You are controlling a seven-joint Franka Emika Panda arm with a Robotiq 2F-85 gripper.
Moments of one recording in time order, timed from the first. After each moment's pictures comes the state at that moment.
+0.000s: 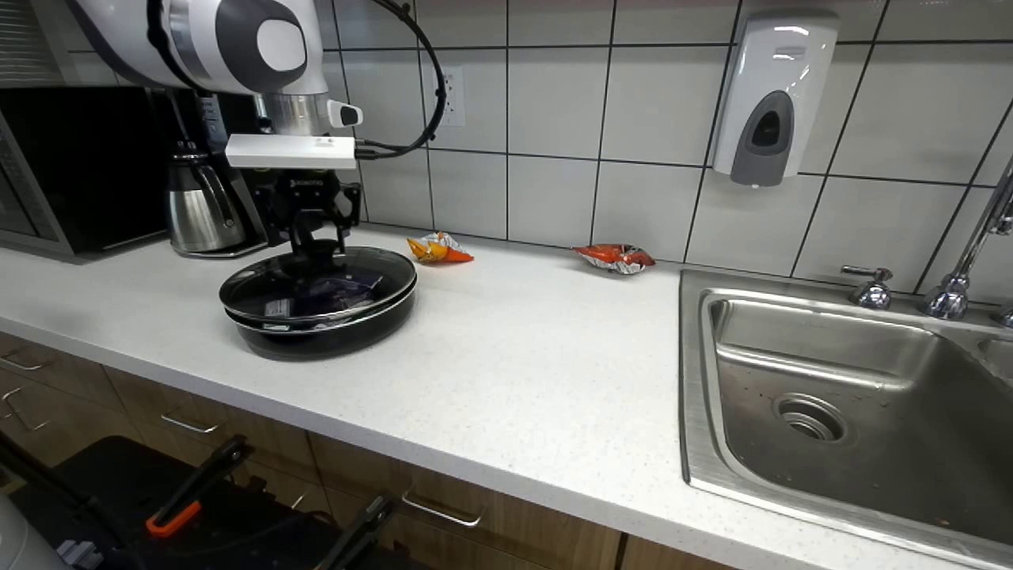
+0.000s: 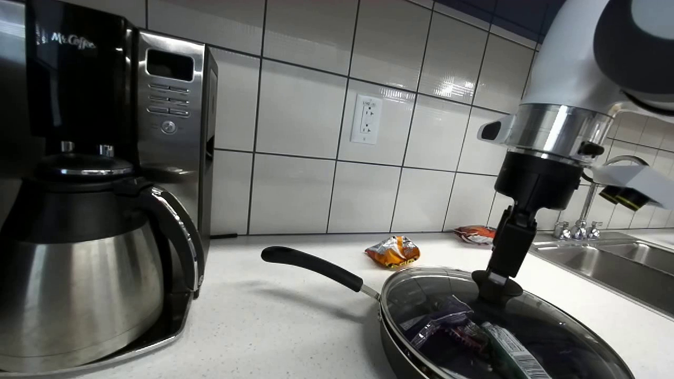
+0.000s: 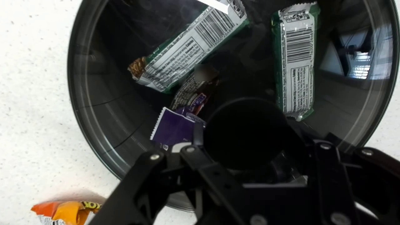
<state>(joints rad) 0.14 0.00 0.16 -2.48 0.12 2.56 -0.48</state>
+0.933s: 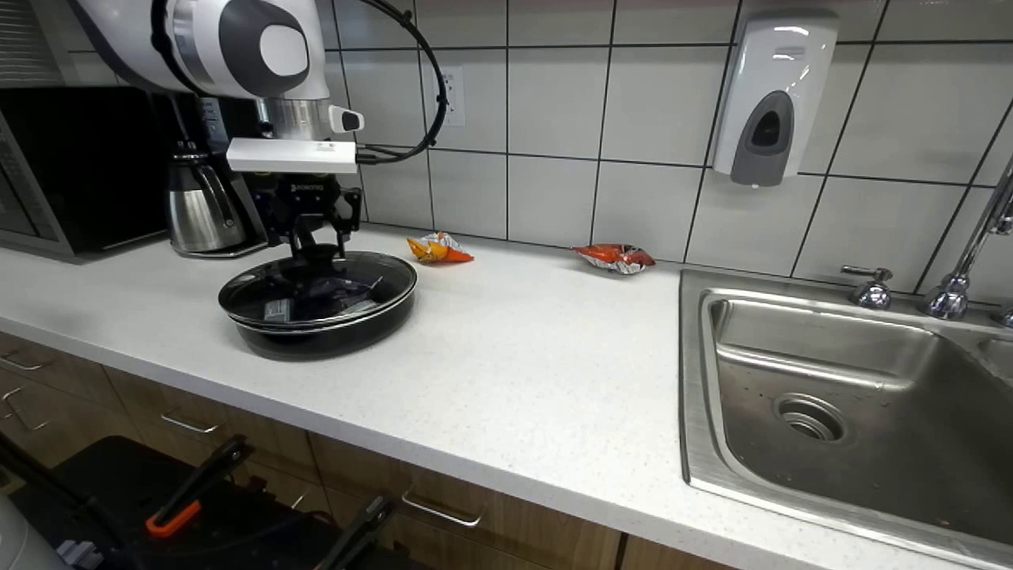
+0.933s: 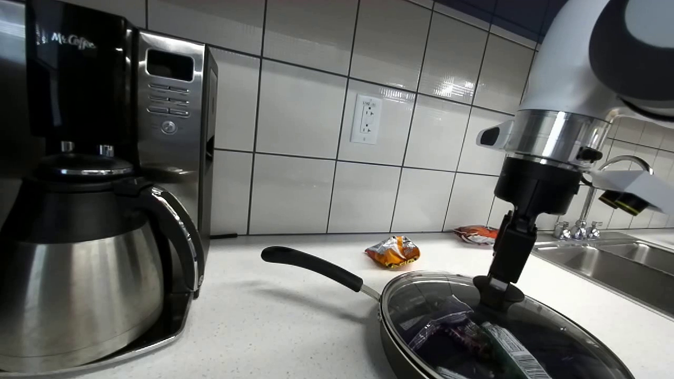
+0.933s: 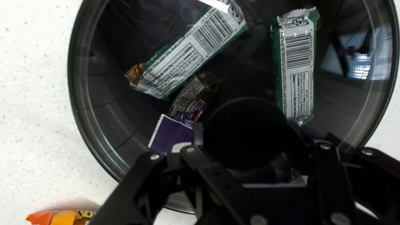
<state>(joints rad) 0.14 0.02 0.16 -2.47 0.12 2.55 -0.48</state>
